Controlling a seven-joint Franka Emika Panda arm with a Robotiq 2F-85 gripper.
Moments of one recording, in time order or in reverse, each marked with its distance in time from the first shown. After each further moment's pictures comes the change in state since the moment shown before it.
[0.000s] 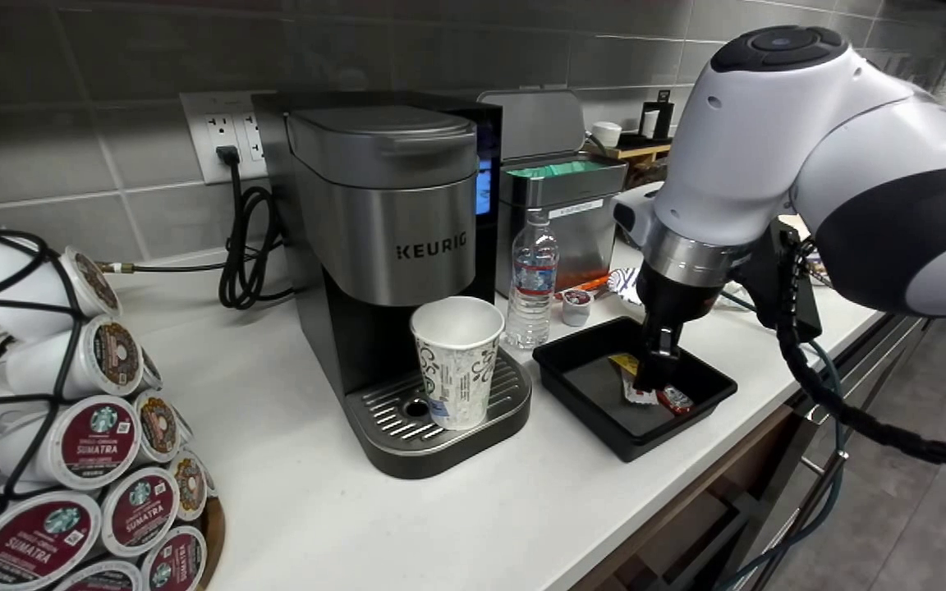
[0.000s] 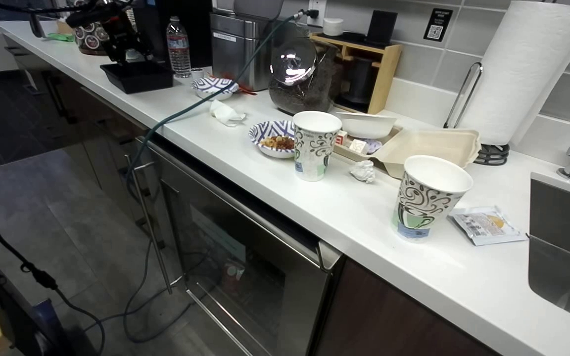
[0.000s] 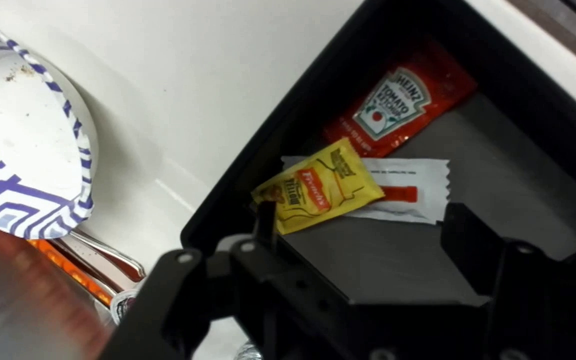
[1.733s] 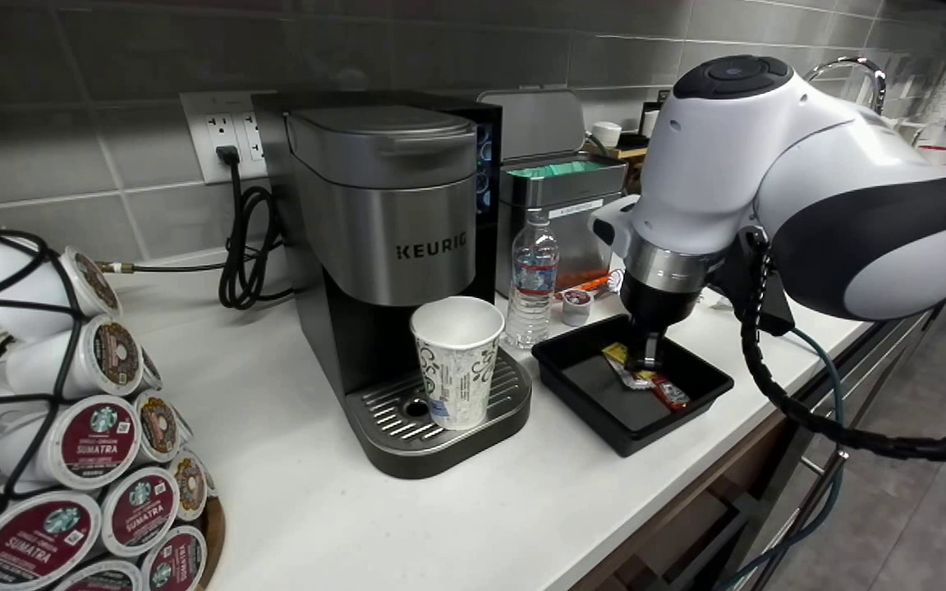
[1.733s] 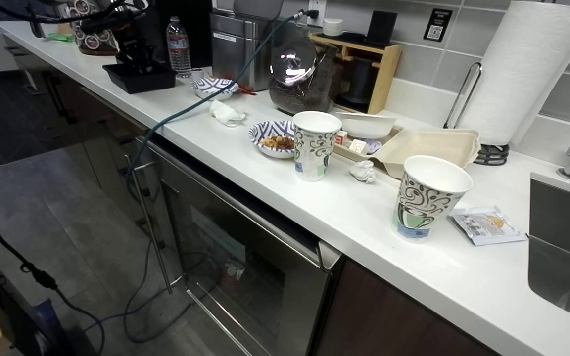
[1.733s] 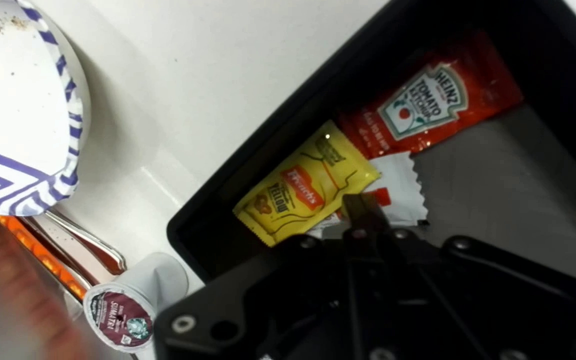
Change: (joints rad) arm 0.009 0.071 -0.026 0.065 0.008 -0.011 -0.130
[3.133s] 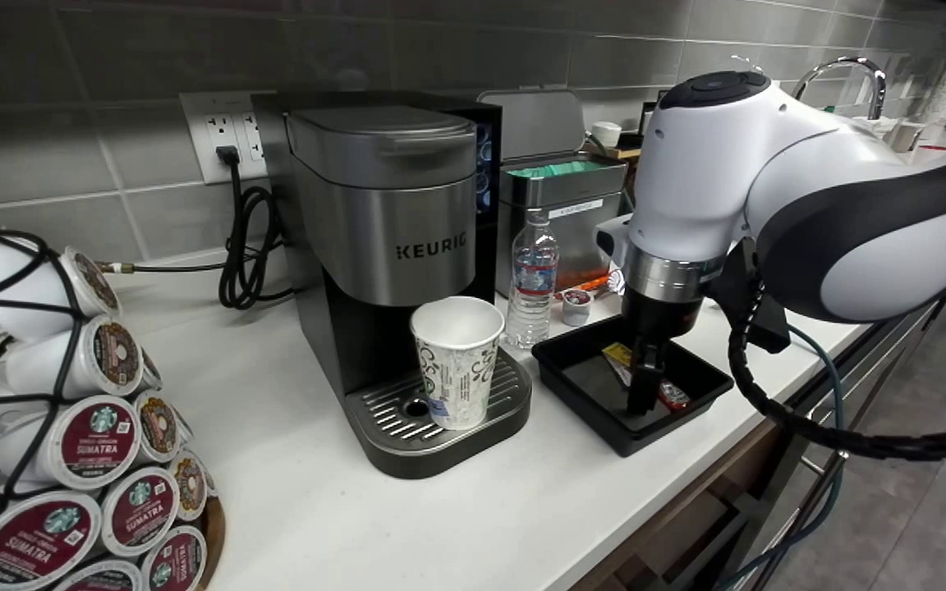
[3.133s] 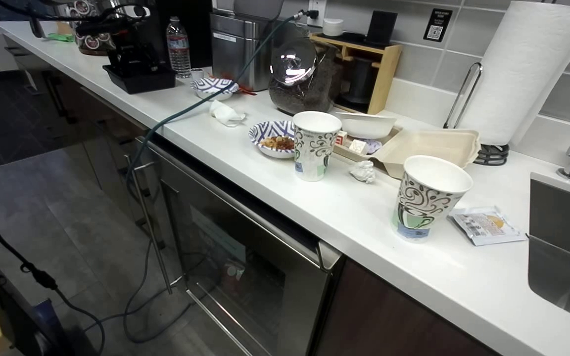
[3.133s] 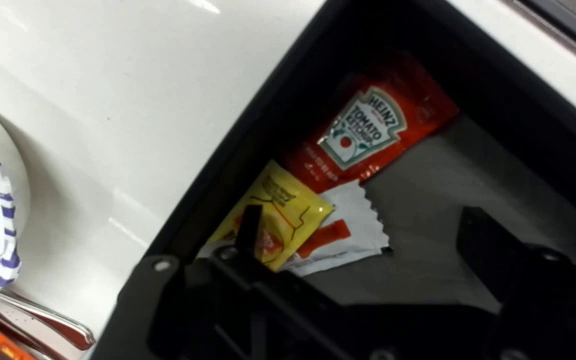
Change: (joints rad) arm 0.007 0.023 -0.005 0.008 0.132 -0.033 0.045
